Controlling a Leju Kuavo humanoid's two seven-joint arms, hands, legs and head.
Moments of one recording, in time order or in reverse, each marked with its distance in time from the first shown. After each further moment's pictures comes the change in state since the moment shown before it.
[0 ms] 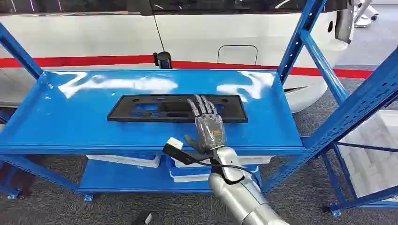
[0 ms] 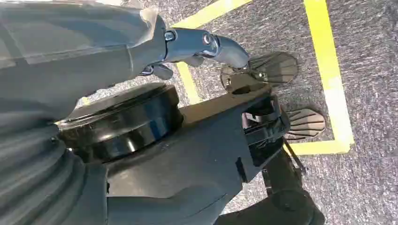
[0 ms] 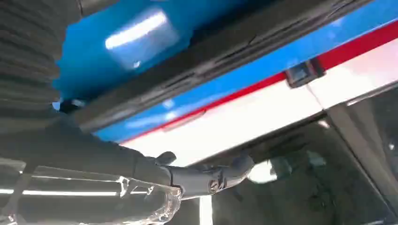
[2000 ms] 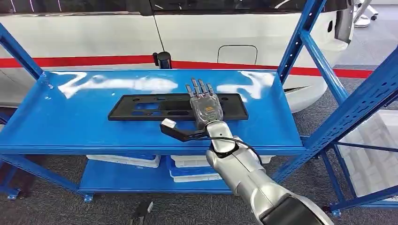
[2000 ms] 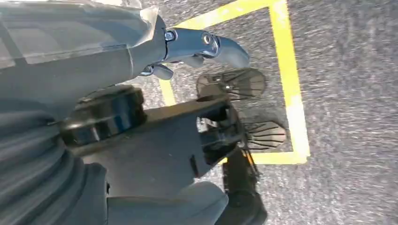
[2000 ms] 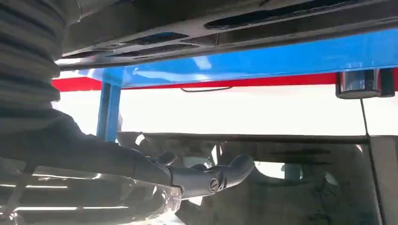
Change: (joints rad) left arm -0.071 -0.031 -0.047 0.019 0.085 0.171 -0.037; right arm -0.291 0.082 0.015 0.353 0.232 0.133 0.183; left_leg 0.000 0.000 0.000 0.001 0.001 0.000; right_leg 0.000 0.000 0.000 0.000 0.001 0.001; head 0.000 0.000
